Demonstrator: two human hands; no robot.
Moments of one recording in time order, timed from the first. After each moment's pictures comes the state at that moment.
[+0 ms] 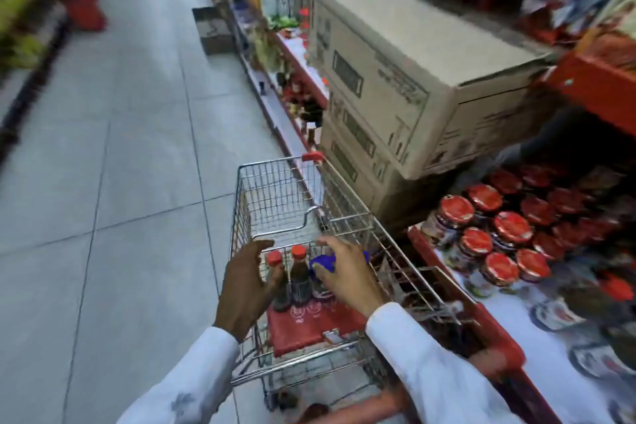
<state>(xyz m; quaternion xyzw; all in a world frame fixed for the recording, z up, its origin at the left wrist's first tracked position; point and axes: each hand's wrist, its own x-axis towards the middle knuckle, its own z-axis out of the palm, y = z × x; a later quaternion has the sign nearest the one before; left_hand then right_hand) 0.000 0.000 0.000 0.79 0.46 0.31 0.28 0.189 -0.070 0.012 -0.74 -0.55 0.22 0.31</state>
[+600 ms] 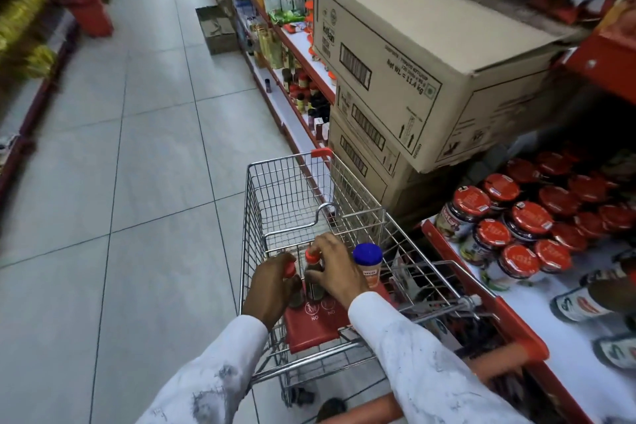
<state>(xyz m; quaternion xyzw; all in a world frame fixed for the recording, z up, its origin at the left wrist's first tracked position) 0.006 0.006 -0.026 0.80 0.48 0.16 0.30 0.158 -0.034 -0.035 -0.75 -0.56 0.23 0.26</state>
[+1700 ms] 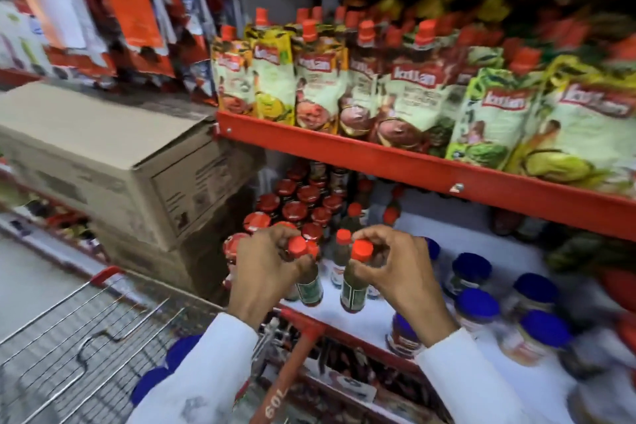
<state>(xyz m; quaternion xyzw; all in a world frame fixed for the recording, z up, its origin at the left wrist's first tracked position) 0.275 -0.155 0.137 0.86 0.14 0.23 0.44 0.319 -0.363 0.169 -0.88 -0.20 -0.05 0.44</state>
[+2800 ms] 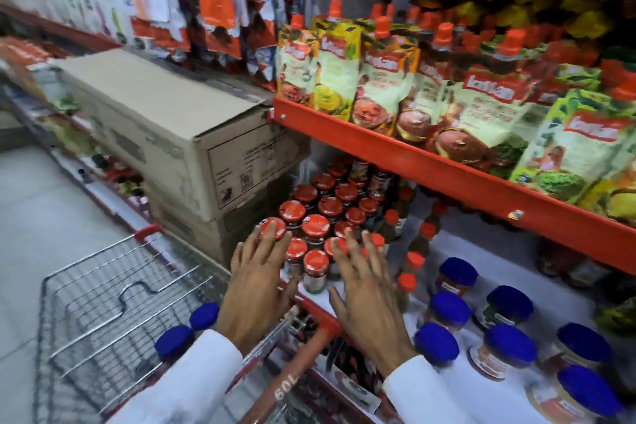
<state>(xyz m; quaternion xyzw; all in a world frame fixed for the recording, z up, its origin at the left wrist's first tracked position) 0.227 -0.134 0.093 0.95 0.14 0.23 0.14 0.310 -0.311 0.097 -0.91 -0.38 -0.10 0.16</state>
